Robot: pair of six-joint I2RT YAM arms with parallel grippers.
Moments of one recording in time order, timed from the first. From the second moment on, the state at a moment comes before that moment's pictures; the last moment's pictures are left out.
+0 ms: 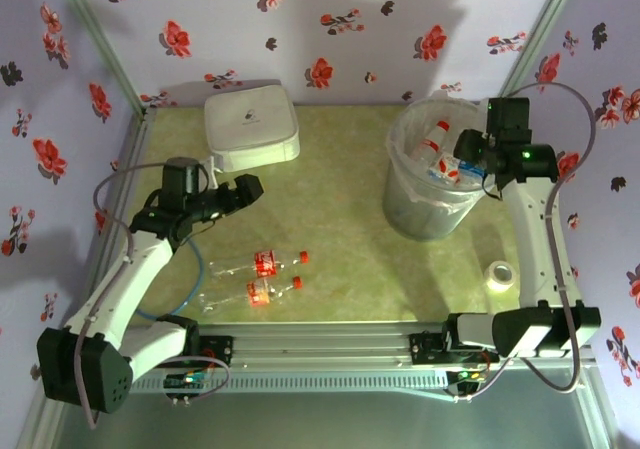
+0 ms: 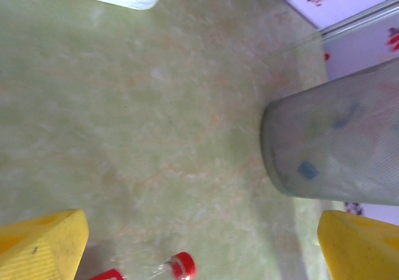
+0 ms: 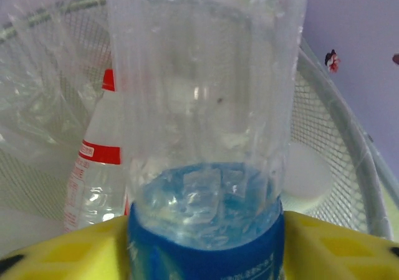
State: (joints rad) left arm -0.27 1.06 0.90 -0.51 0.38 -0.62; right arm 0.01 1.29 1.52 -1.01 0.14 0.32
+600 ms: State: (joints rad) left arm -0.32 1.06 0.92 -0.69 0.26 -0.54; right arm 0.01 1.40 1.72 -1.03 0.14 0.28
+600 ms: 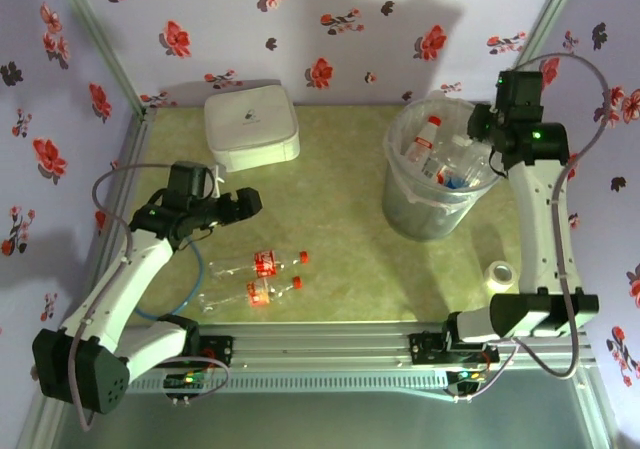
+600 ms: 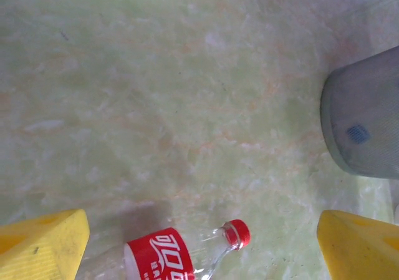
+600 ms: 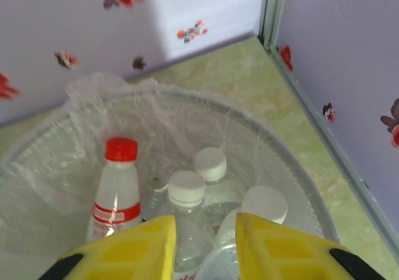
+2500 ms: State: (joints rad) left arm -1.03 1.38 0.83 -1.15 -0.13 -0.60; right arm 0.01 1.20 1.49 -0.88 -0.28 0.37
